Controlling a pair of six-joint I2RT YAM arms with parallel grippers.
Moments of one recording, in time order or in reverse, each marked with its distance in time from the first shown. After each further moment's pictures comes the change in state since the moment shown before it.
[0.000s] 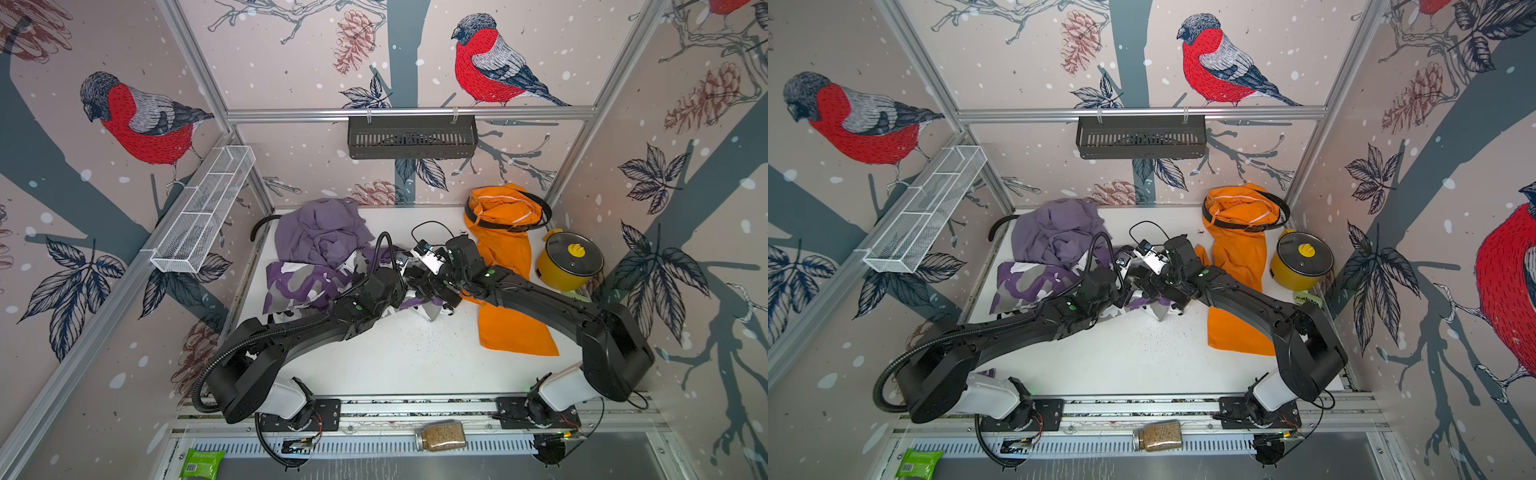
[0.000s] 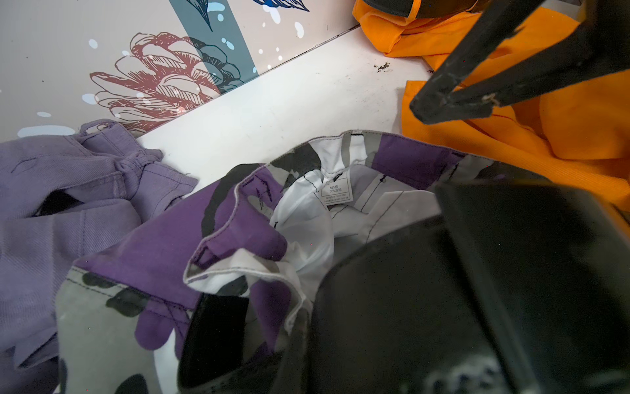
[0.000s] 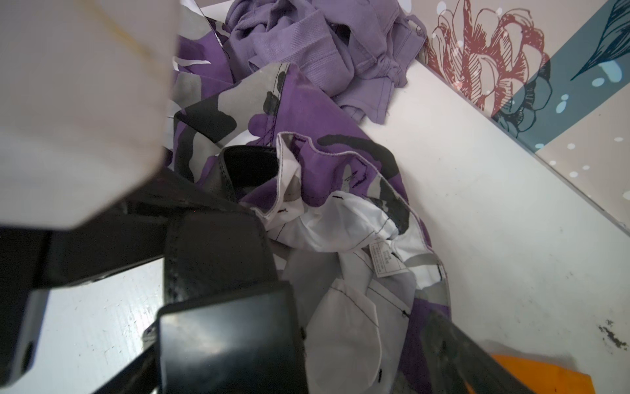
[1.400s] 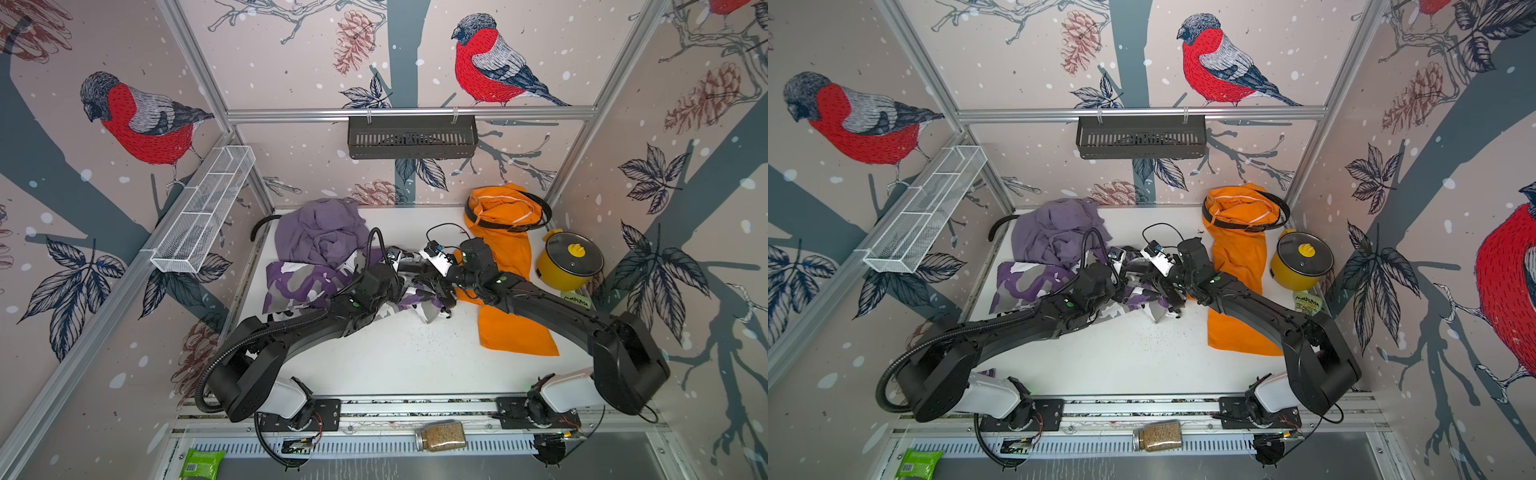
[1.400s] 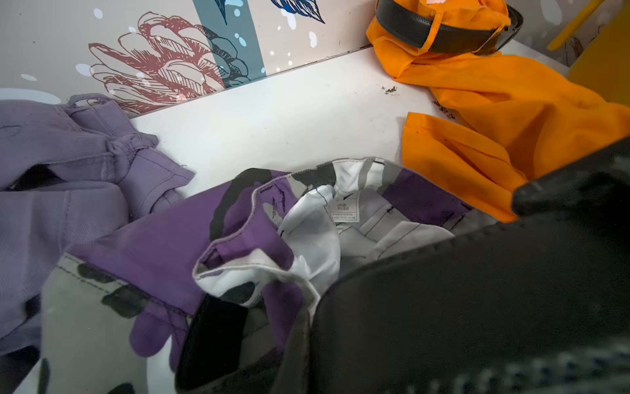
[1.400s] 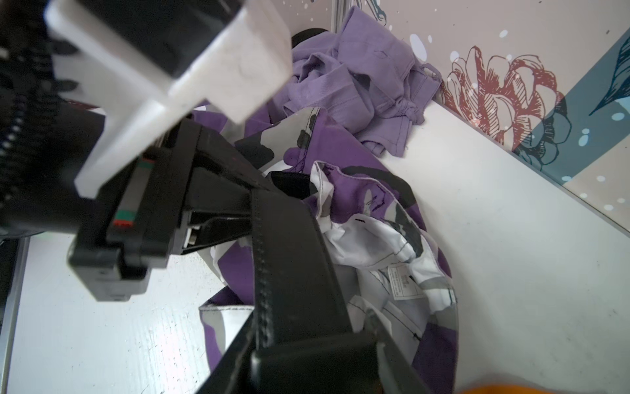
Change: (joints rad) left arm 0.072 0.002 -0.006 0.045 0.053 -0.117; right arm -0.086 -0.104 -0.128 0.132 -0.192 0.044
